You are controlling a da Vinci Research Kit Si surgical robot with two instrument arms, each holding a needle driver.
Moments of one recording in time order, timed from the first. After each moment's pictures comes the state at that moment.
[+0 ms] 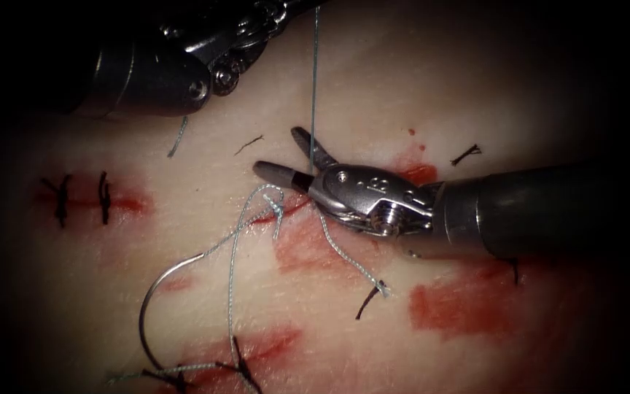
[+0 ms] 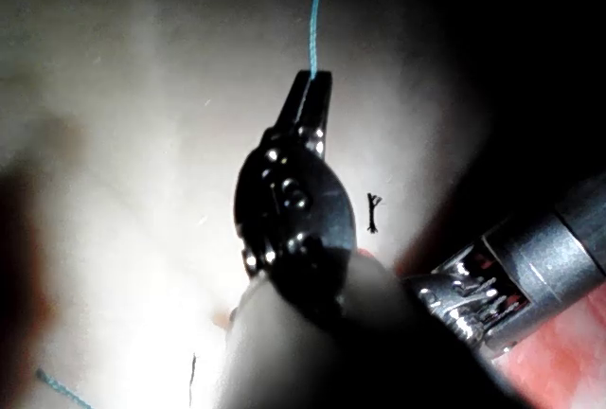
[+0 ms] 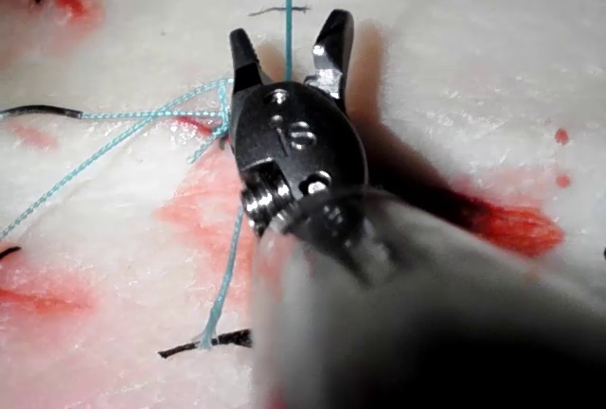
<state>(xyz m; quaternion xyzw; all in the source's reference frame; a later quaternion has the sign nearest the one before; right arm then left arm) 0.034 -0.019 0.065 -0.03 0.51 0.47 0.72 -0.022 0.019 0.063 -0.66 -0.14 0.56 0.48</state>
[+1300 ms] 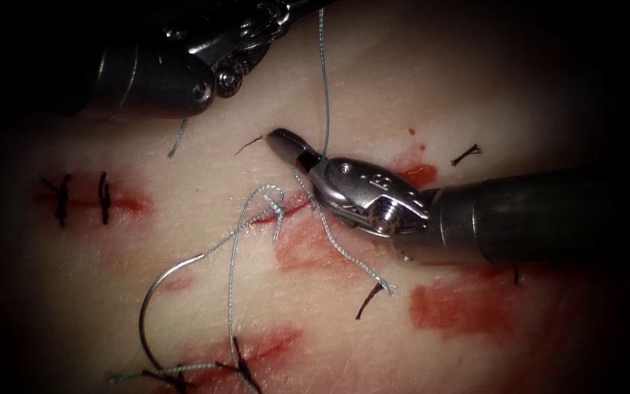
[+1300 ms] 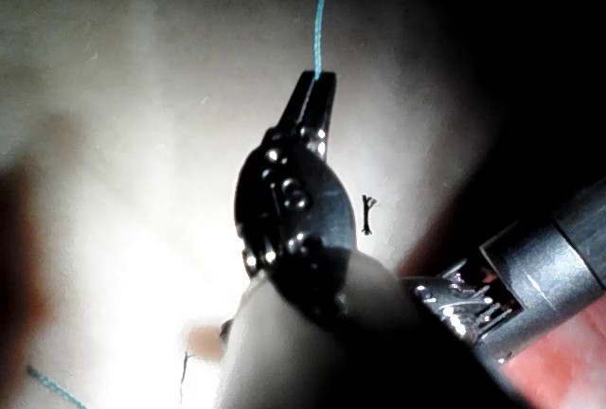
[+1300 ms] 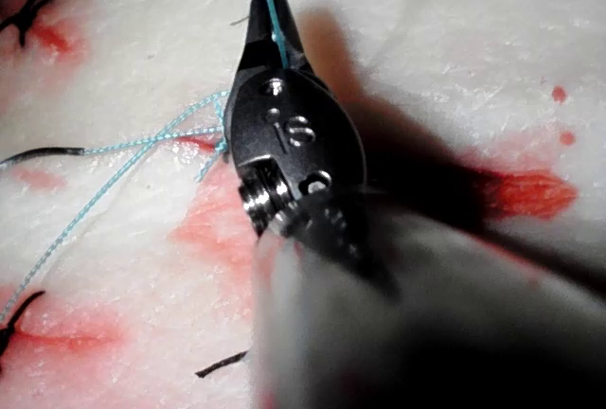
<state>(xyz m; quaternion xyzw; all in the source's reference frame) 0.034 -0.018 0.065 0.04 0.52 0.50 0.69 -0.022 0.019 0.063 -0.66 -0.15 0.56 0.48</state>
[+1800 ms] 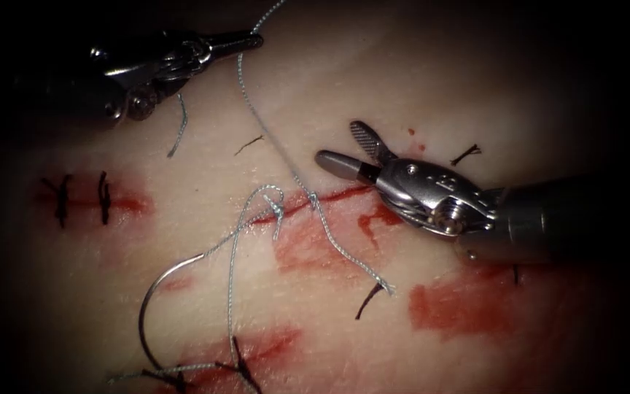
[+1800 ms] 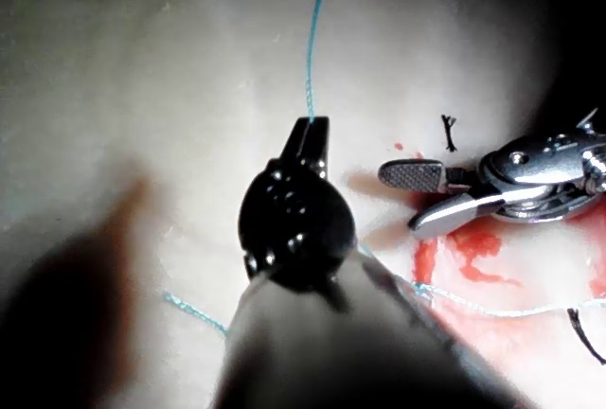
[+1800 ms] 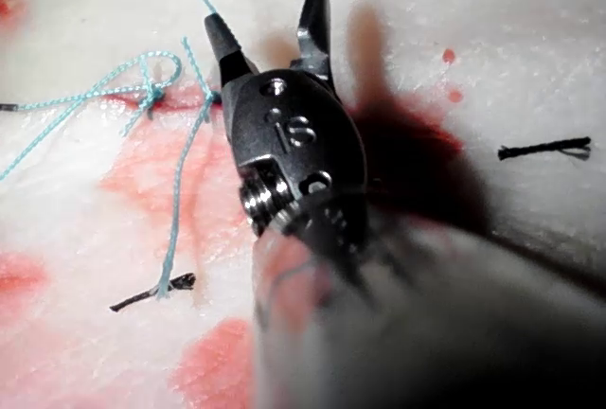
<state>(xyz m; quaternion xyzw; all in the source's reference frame) 0.026 -0.018 0.065 0.03 0.53 0.46 0.71 -0.014 0.016 0.069 -0.50 -0.18 0.67 0.51</state>
